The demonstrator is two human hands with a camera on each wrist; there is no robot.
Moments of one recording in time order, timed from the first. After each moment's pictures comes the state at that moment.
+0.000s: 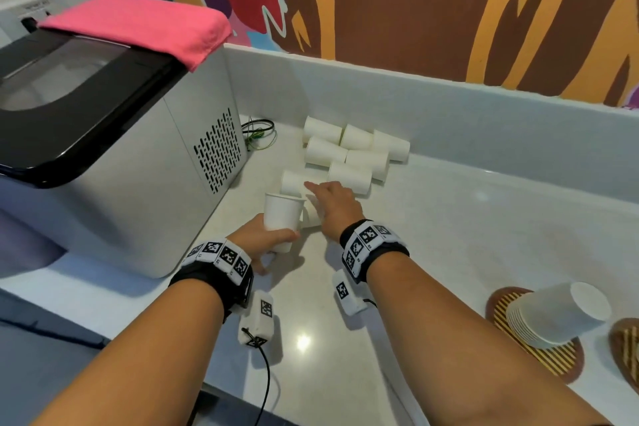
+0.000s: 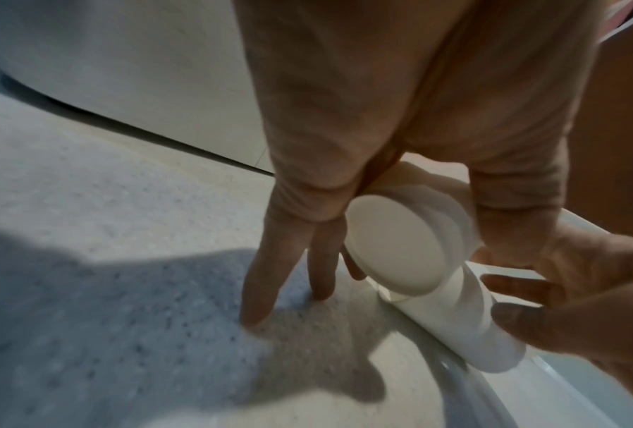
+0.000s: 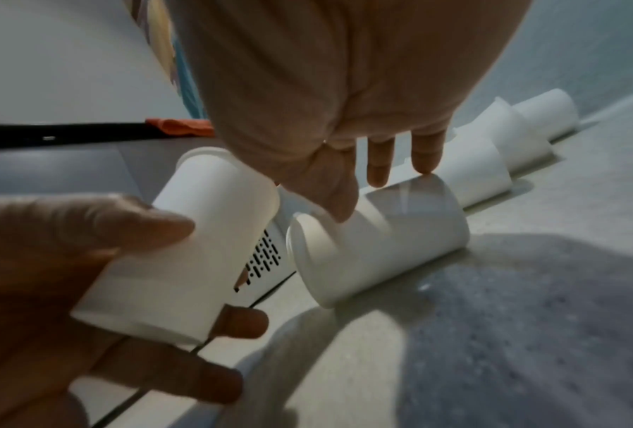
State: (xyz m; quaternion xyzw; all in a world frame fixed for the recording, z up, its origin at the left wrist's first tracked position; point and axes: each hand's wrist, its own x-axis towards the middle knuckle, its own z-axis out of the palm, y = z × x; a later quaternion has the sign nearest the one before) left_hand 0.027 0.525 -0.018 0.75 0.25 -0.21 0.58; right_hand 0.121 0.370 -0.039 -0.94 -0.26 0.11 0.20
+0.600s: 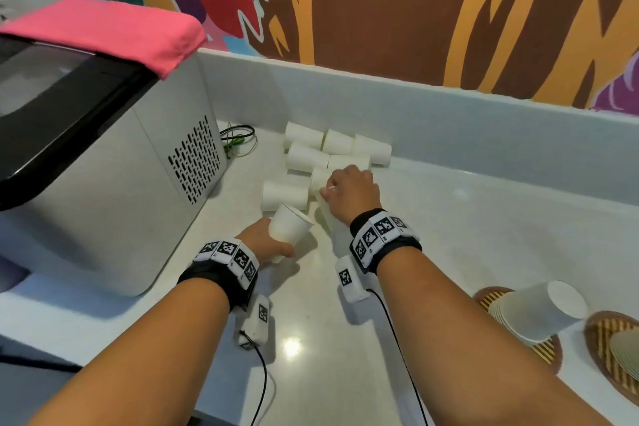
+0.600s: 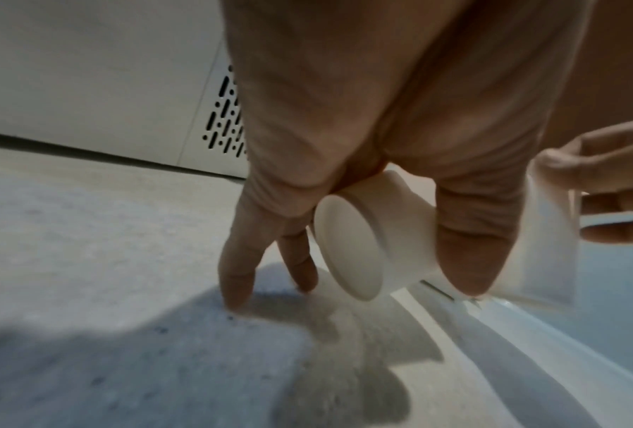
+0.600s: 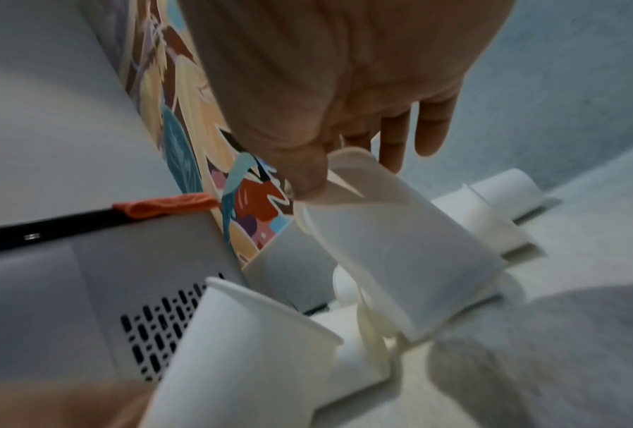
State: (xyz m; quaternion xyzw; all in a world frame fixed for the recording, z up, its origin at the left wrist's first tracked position) left_hand 0.056 0.499 -0.013 0.86 0.20 -0.23 0.41; right_hand 0.148 0.333 0.001 -0.97 -0.15 0.00 0.19
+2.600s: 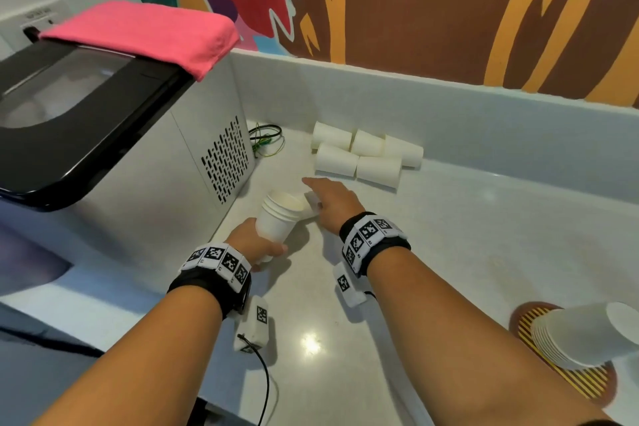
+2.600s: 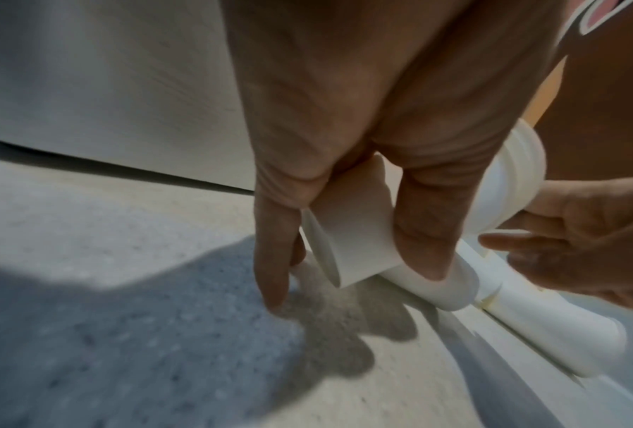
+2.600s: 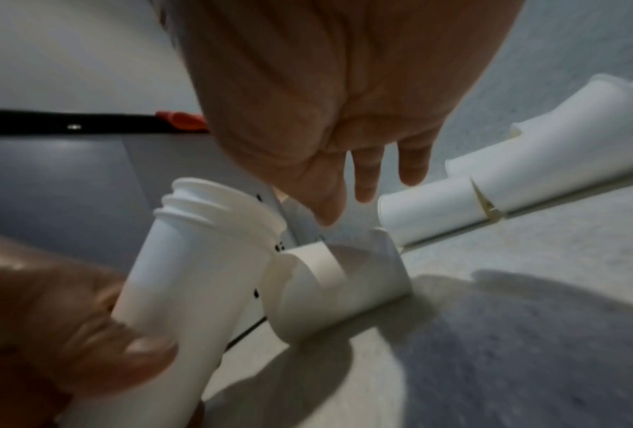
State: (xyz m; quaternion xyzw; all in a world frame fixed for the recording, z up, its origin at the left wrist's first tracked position) left_hand 0.043 0.566 -0.034 0.79 0.32 -0.15 0.50; right_hand 0.146 0.402 -0.022 -0.92 -0.29 0.12 0.23
